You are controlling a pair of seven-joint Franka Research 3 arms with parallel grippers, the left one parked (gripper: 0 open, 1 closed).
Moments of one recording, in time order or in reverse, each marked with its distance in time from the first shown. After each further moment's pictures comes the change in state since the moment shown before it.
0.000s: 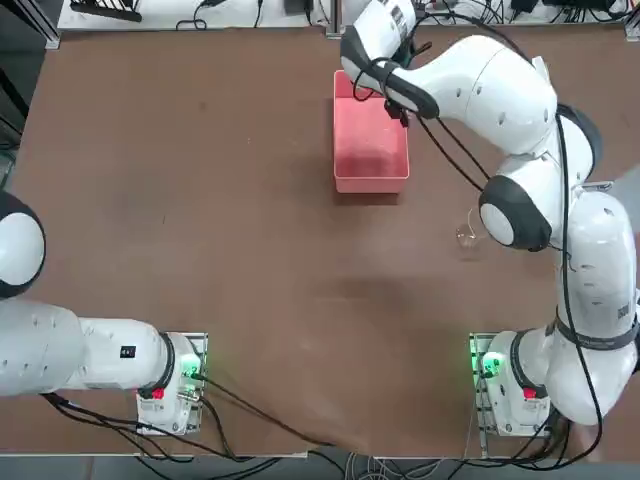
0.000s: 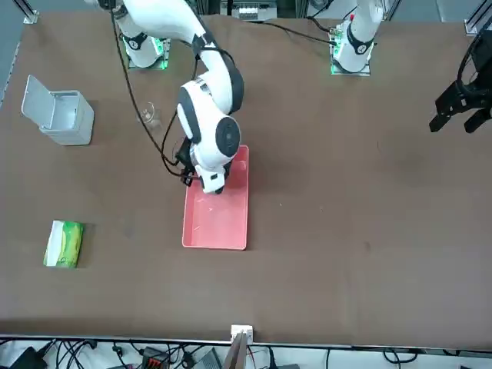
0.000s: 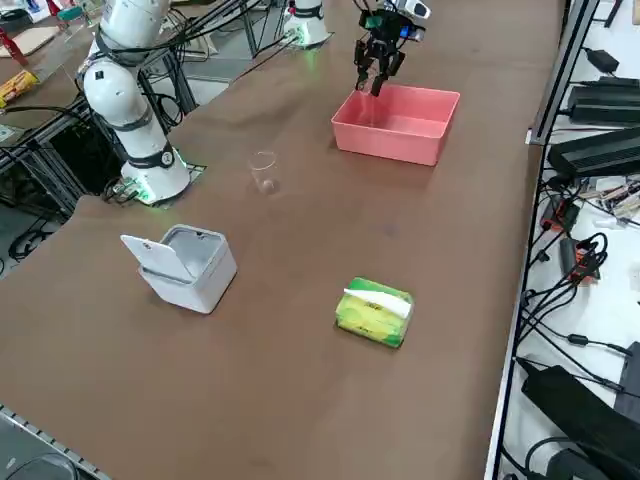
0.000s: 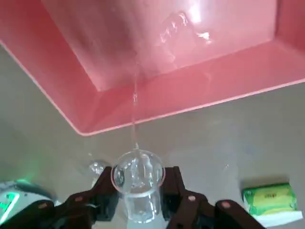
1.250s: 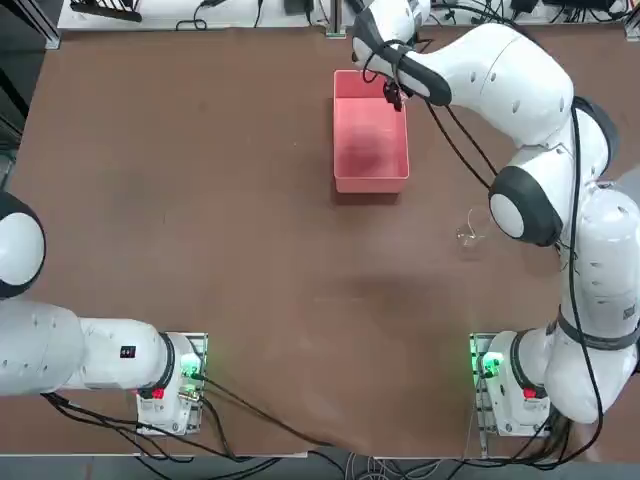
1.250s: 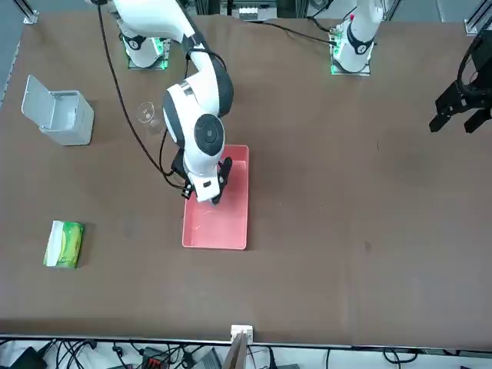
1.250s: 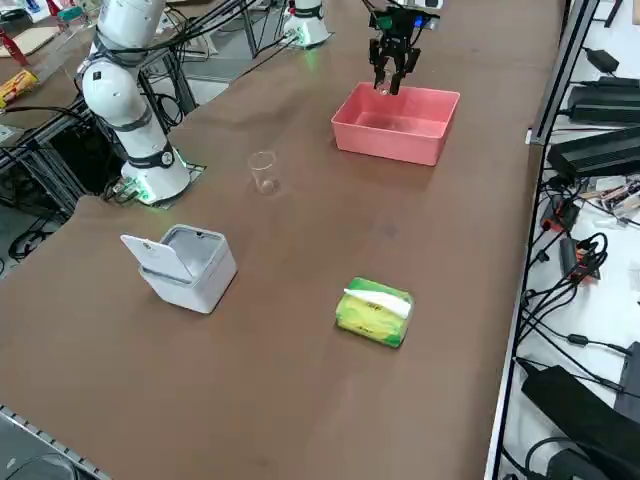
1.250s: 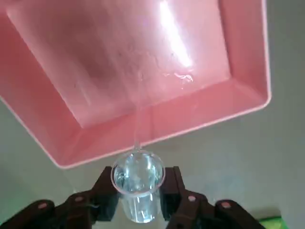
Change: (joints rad) arm -0.064 -0.052 0.001 -0.051 0.075 0.202 -0.011
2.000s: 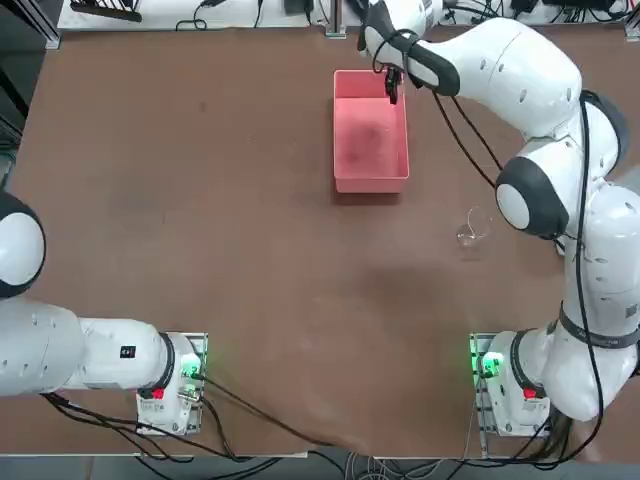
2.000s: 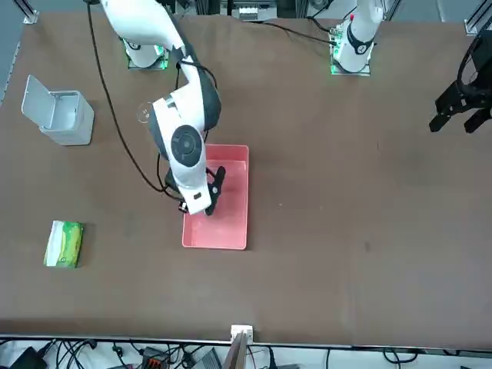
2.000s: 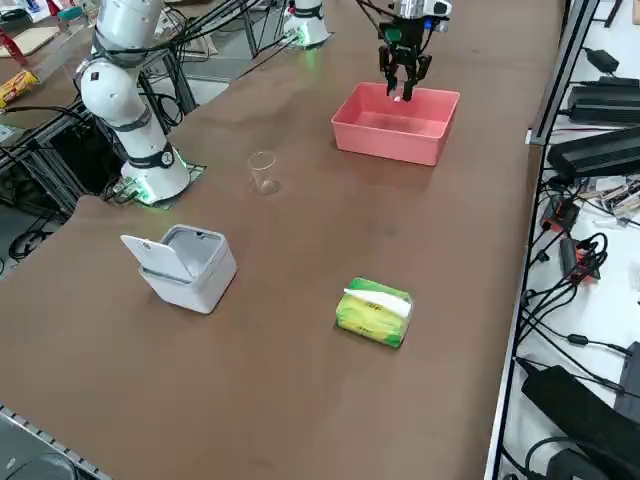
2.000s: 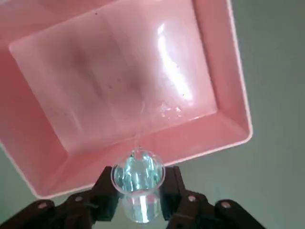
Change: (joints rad) arm -0.044 -0.011 0.002 -0.050 0.090 0.175 -0.074
